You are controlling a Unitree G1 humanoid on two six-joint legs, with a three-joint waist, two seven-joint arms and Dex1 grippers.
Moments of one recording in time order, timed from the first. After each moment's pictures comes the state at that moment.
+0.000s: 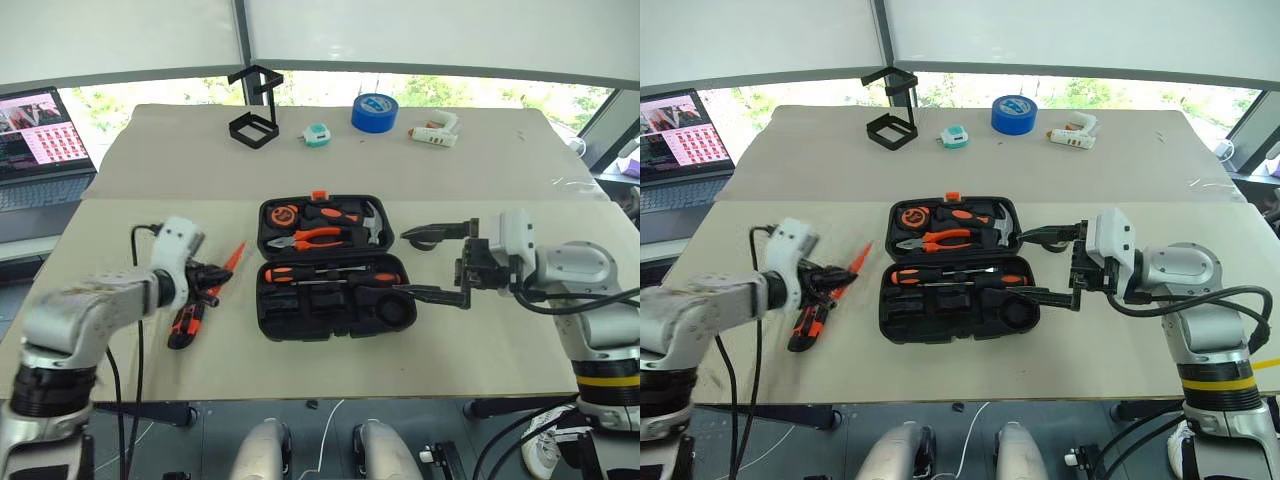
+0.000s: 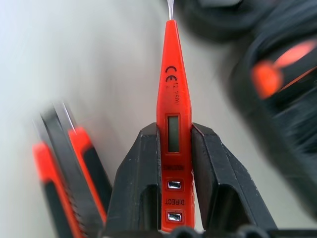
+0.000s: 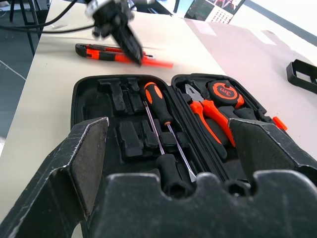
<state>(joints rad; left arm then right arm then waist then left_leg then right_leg) -0.38 0.88 0.15 -0.27 -0.66 1.05 -0.55 -0.41 -0.75 -0.07 -0.13 0.46 0.18 1.25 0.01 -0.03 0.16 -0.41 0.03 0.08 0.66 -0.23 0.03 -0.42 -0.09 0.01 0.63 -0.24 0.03</state>
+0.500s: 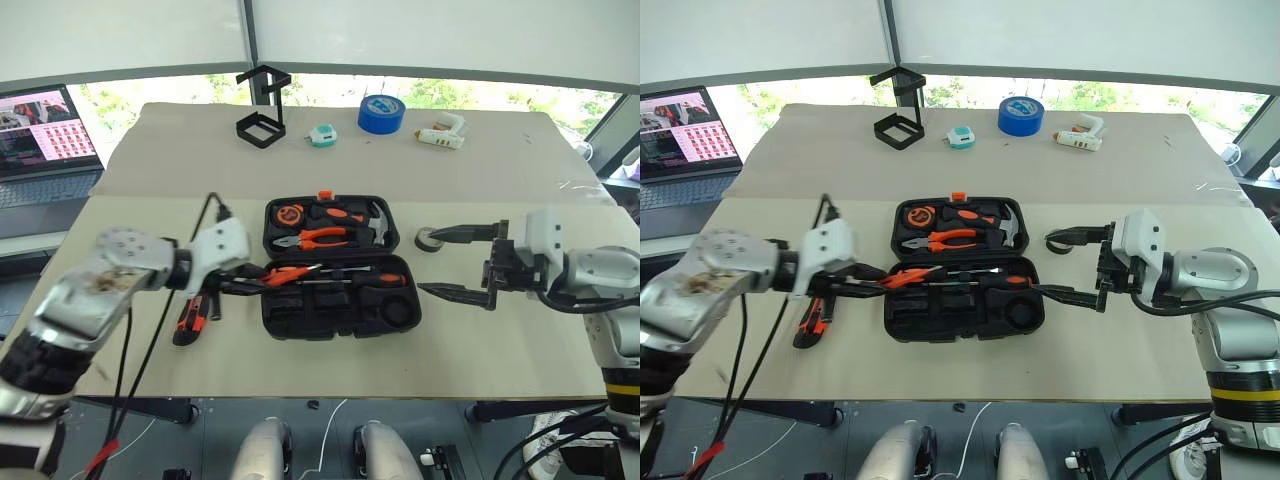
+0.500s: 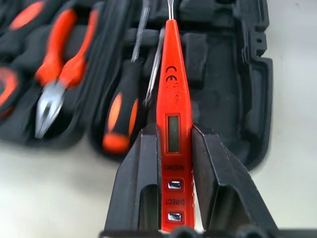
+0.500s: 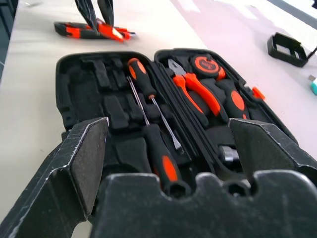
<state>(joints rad) -0.63 0.93 -0.33 -0.27 -0.30 0.60 -1.10 -0.34 -0.83 -0.14 -0.11 0.46 0.19 1.23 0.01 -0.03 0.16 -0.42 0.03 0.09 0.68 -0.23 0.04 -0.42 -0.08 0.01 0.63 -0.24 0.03</state>
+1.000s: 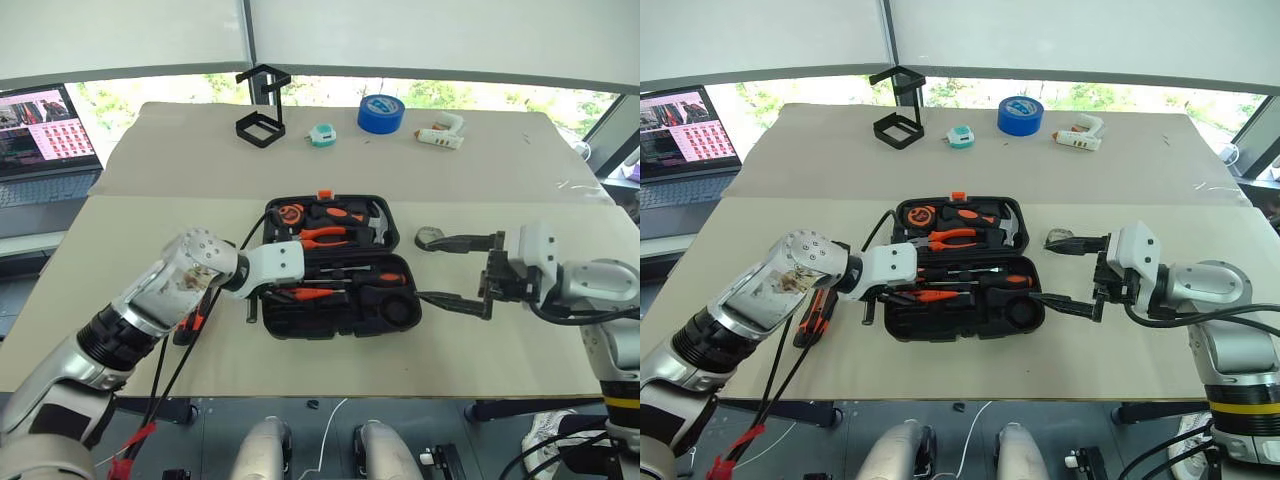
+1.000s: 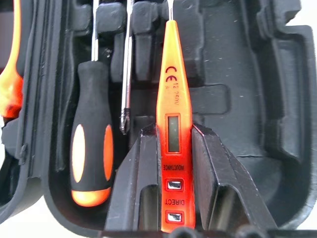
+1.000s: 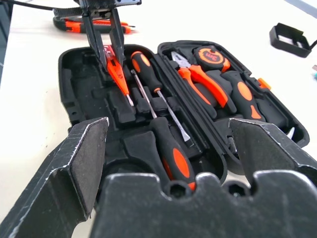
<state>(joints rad) -0.75 0.80 -0.53 -0.22 -0.06 0.71 -1.12 -0.29 -0.81 -0.14 -0.15 0.47 0.19 1.19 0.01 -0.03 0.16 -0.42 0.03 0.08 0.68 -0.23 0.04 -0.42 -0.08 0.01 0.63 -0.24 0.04</state>
